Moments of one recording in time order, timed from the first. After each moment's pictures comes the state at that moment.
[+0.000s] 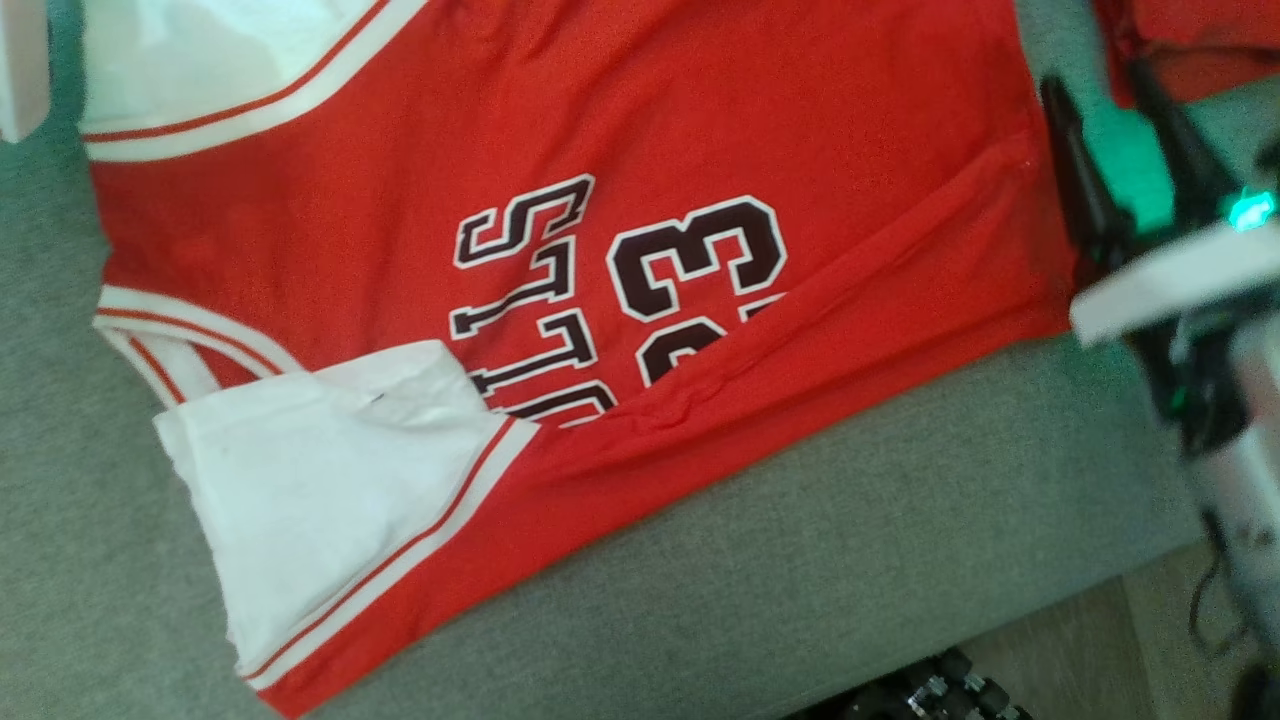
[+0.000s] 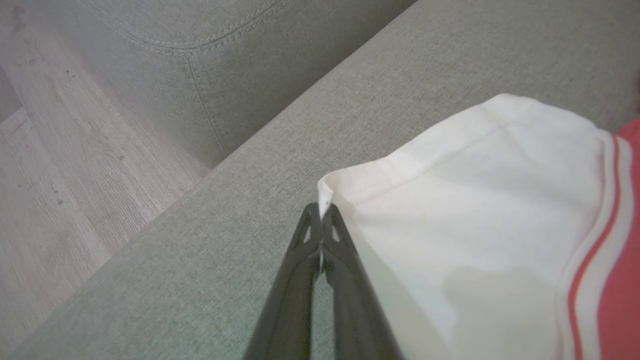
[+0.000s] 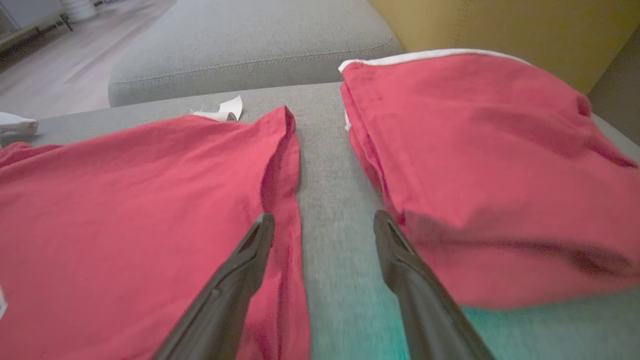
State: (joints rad) left arm -1.34 0.87 -1.06 0.34 -0.97 -0.13 0.57; right arm -0.51 -0.39 0.28 0.29 0.56 0.13 -0.11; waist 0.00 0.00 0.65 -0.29
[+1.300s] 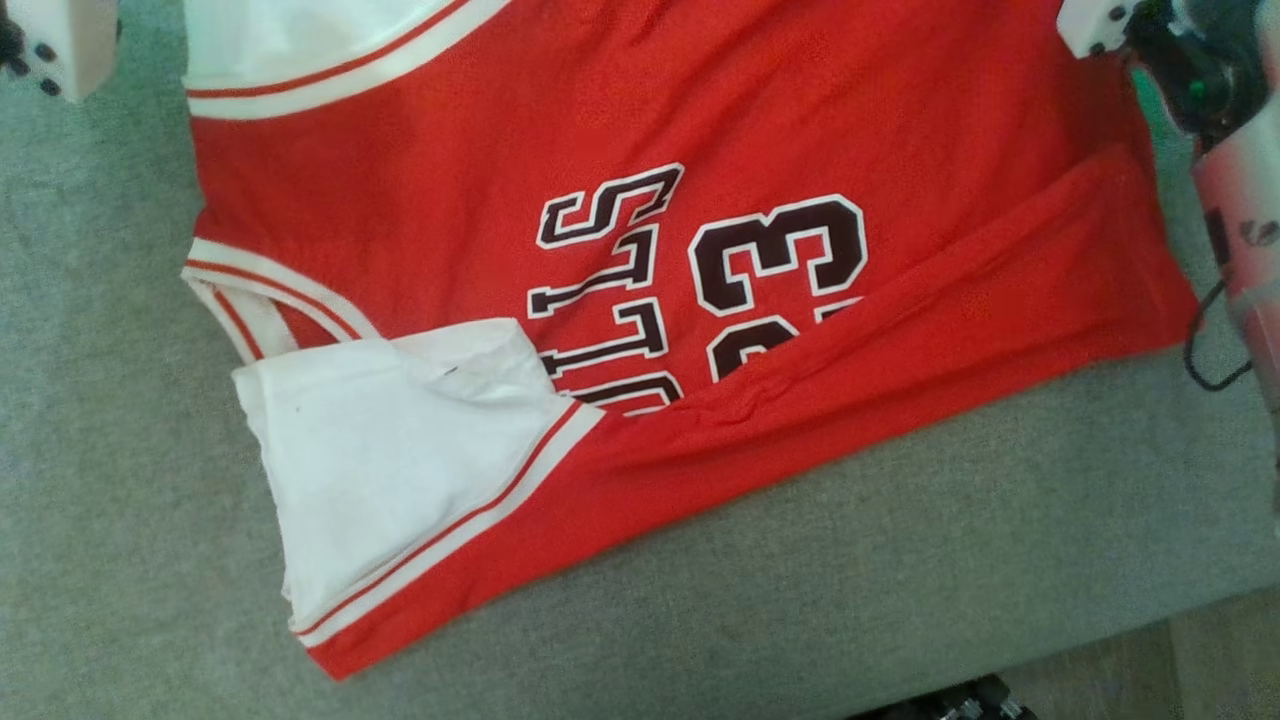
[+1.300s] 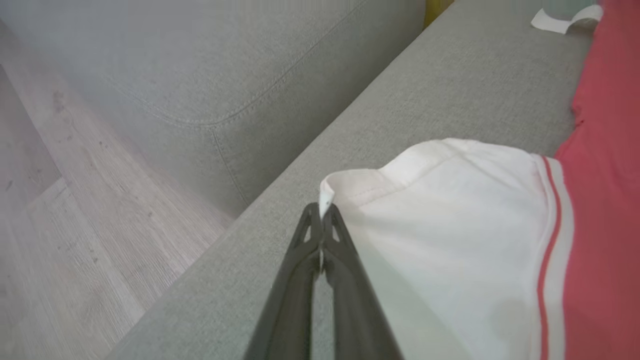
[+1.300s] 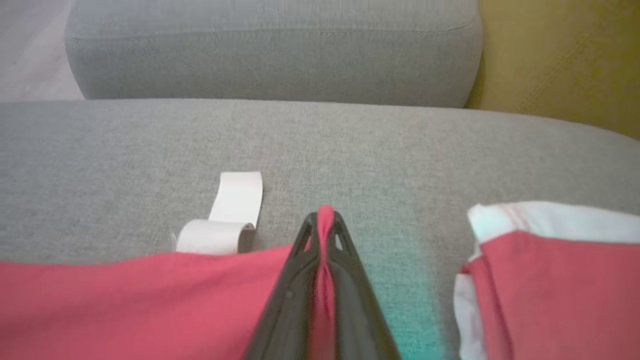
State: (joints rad) left arm -1.54 0.85 -1.32 0.30 -1.01 -0.13 0.36; right arm -1.13 -0.30 0.38 0.76 0.46 0.13 0.31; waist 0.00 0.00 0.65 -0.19
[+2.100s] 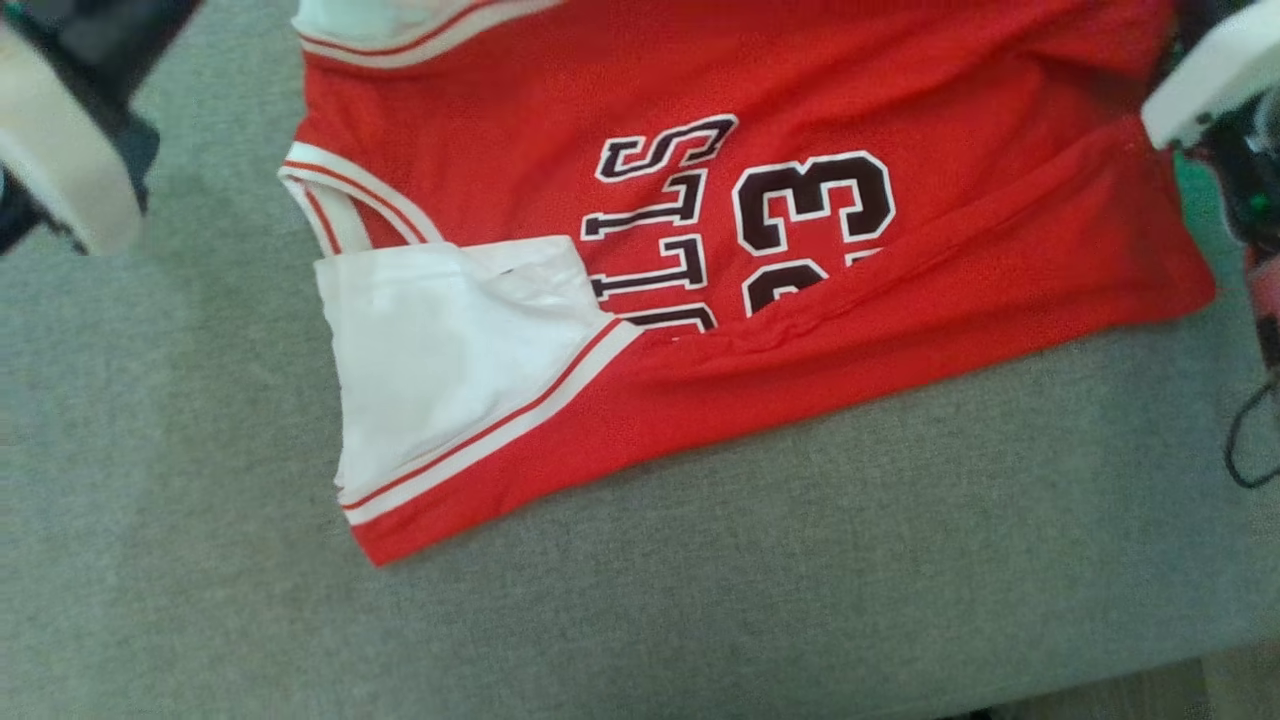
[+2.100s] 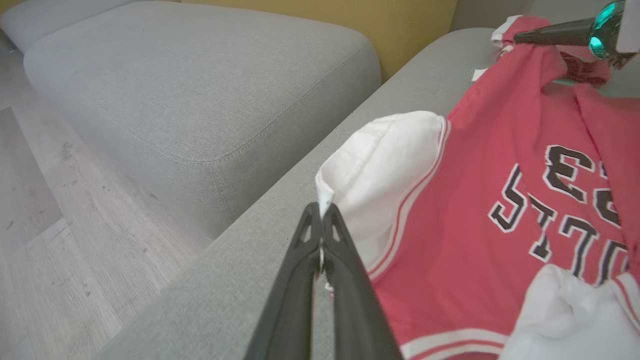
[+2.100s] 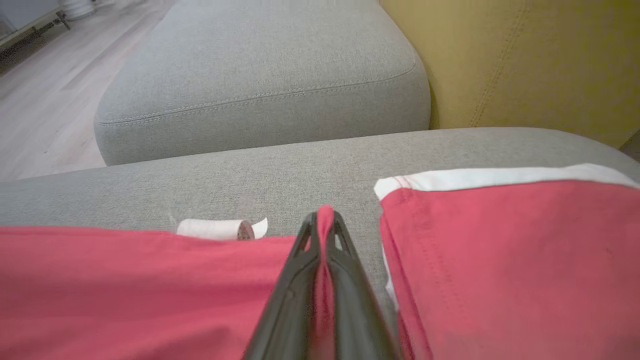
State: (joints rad) left arm -1.39 0.97 -1.33 0.08 -1.02 -0.13 0.10; right arm -0.93 -0.37 0.26 0.69 0.55 0.13 0.12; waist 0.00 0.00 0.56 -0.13
